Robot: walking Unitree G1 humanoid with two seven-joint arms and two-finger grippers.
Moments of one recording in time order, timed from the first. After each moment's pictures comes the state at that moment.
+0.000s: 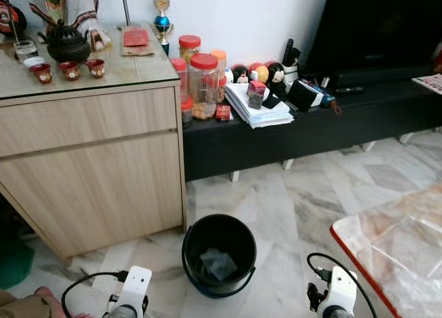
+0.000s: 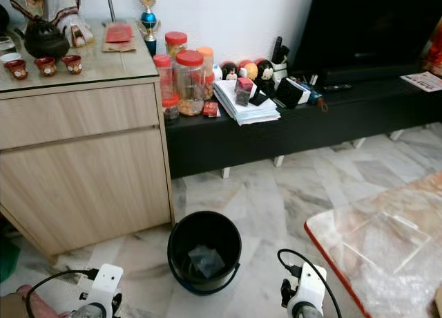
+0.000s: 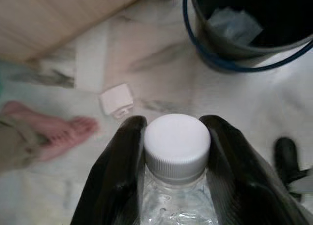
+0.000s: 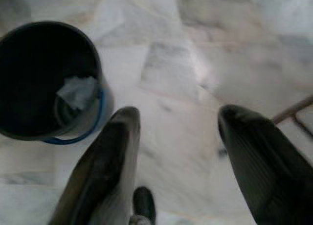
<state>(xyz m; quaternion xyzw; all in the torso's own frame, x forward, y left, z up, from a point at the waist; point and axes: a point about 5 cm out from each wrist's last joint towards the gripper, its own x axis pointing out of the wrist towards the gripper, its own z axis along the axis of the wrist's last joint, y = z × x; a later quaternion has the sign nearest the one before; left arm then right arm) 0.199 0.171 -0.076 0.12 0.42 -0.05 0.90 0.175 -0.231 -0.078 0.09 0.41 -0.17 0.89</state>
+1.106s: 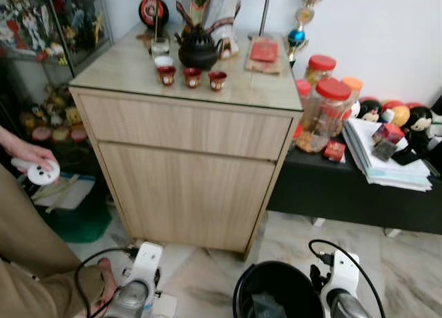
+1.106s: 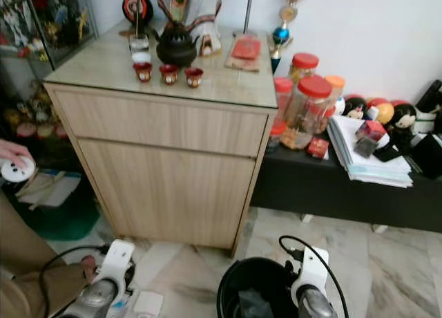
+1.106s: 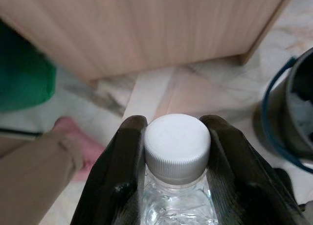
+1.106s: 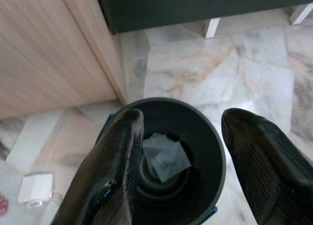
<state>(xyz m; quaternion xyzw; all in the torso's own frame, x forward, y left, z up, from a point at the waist) 0.247 0.163 -0.045 0.12 0.33 -0.07 0.93 0.216 -0.224 -0.056 0.08 0.34 -0.12 0.93</state>
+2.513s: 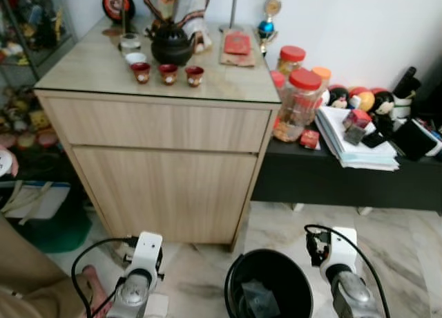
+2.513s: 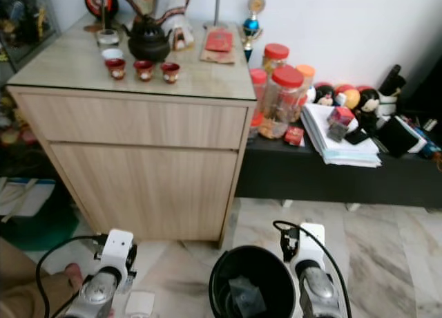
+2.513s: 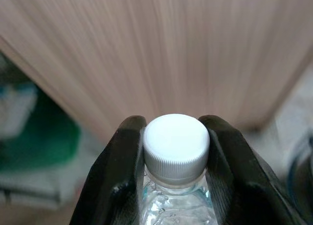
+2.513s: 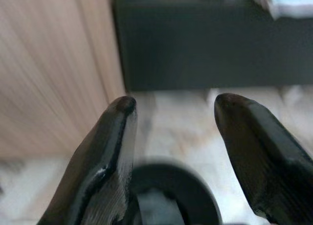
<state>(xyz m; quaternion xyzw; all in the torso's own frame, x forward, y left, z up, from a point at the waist) 0.270 0.170 -0.007 0.13 0.15 0.00 0.98 0.271 -0.216 -0.004 0.02 0.17 -0.02 0.99</state>
